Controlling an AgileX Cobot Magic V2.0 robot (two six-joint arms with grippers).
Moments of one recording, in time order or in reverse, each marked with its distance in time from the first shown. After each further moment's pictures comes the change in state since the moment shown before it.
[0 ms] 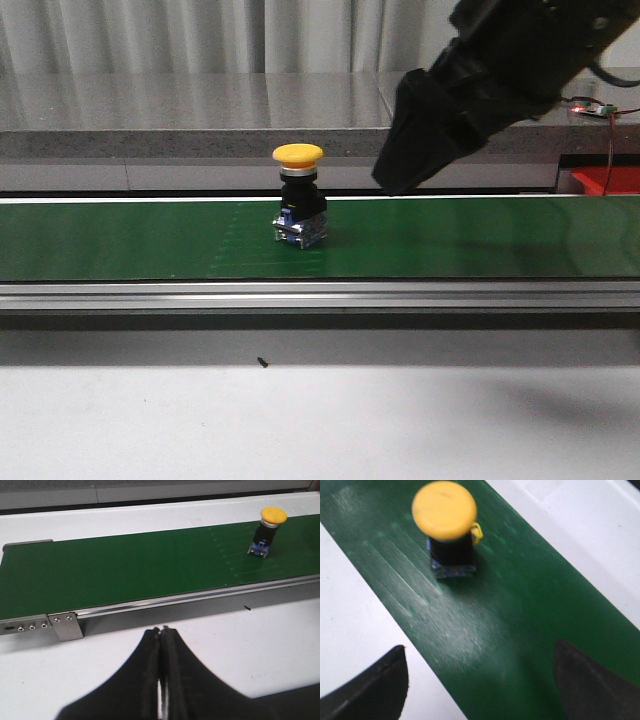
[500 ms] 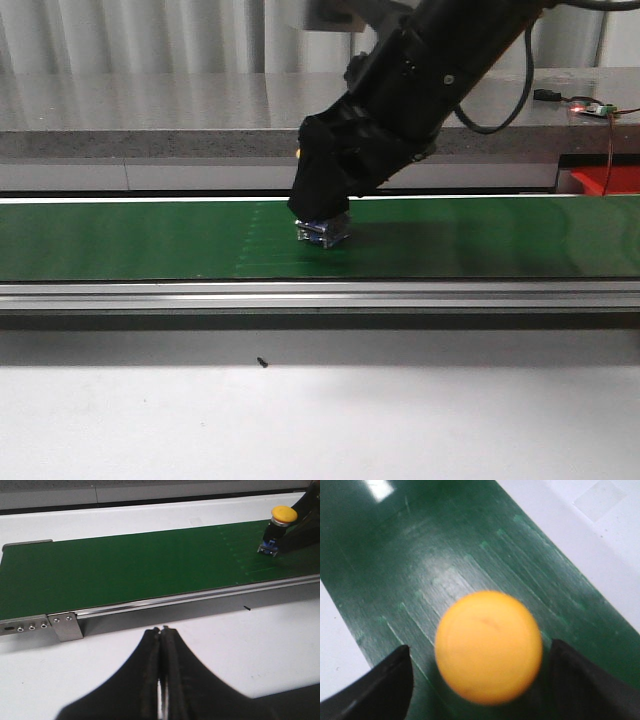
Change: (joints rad) left arm 0.000 0.000 0.000 0.000 0.000 0.000; right arm 0.035 0.290 -0.242 0.121 0.064 -0.063
